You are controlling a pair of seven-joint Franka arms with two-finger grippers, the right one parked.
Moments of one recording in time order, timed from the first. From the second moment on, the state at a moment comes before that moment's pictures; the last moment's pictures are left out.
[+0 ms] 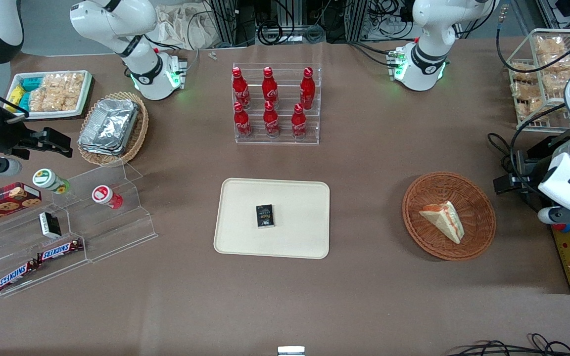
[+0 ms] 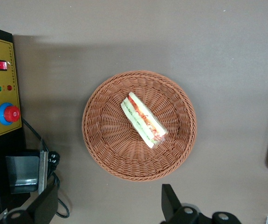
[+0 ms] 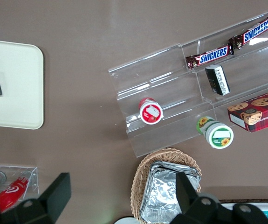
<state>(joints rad) 0.20 0.24 -0.27 -1.50 0.12 1.72 -0.08</state>
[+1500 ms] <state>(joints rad) 0.18 0.48 -0.26 -1.72 0.12 2.10 -0.80</state>
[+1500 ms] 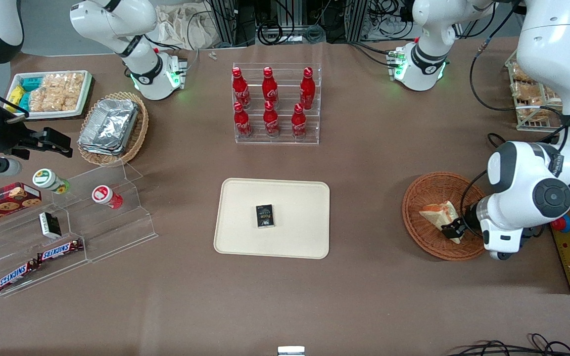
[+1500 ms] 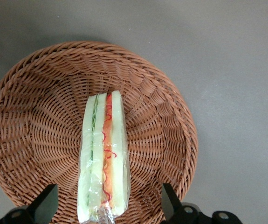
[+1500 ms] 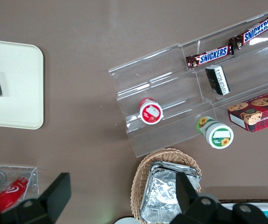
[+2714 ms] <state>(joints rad) 0.18 0.53 -0.26 -1.82 0.12 2.21 -0.81</state>
